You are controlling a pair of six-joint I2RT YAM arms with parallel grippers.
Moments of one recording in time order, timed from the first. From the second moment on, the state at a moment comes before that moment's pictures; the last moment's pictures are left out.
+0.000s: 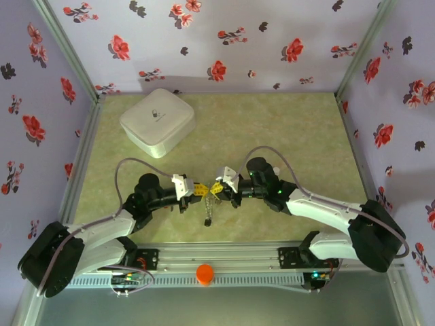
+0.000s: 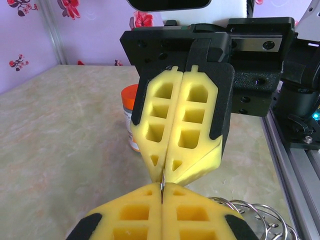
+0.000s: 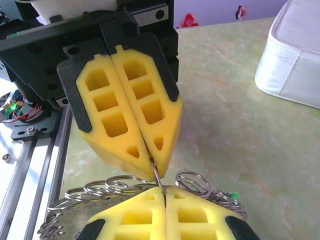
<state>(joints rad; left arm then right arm) -0.68 1.07 0.24 0.66 0.67 0.18 0.83 1.24 0.59 0.18 -0.58 -0.25</state>
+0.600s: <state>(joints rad) -0.68 1.02 0.32 0.37 0.67 0.28 0.84 1.25 0.65 0.07 -0.59 -0.30</state>
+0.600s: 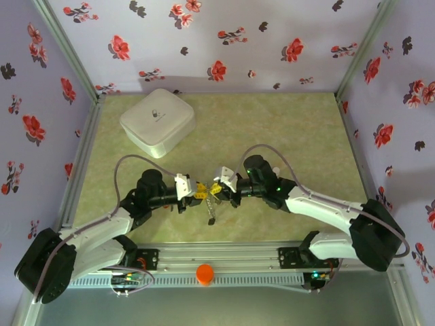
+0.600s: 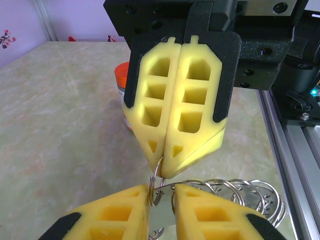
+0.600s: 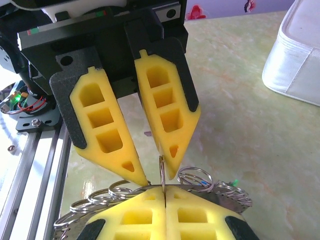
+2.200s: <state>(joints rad) -0.68 0.88 0.31 0.38 0.35 0.23 0.77 1.08 0.62 0.02 -0.29 -0.11</state>
